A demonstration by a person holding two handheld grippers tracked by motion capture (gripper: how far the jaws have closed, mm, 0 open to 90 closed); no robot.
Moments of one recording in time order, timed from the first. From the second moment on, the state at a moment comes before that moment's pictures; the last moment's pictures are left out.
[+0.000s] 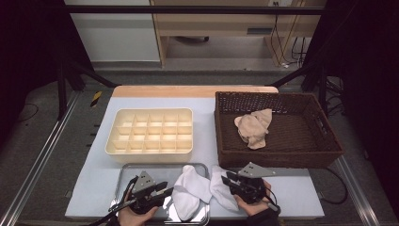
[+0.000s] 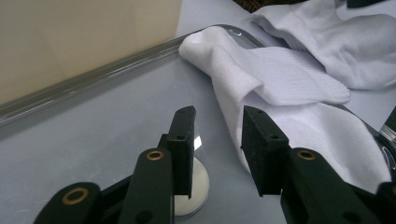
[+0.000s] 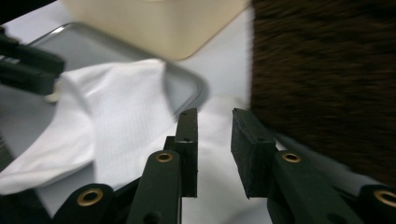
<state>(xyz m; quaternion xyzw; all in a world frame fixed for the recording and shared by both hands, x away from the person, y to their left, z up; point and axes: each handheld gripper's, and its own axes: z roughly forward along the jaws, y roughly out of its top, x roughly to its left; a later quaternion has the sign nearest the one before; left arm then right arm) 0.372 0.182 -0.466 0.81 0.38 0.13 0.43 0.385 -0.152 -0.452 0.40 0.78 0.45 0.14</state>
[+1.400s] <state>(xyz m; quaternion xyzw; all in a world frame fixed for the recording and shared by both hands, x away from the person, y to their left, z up) 0.365 0.174 -0.472 0.84 0.34 0.18 0.38 0.378 -0.121 -0.456 0.34 0.82 0.44 0.12</state>
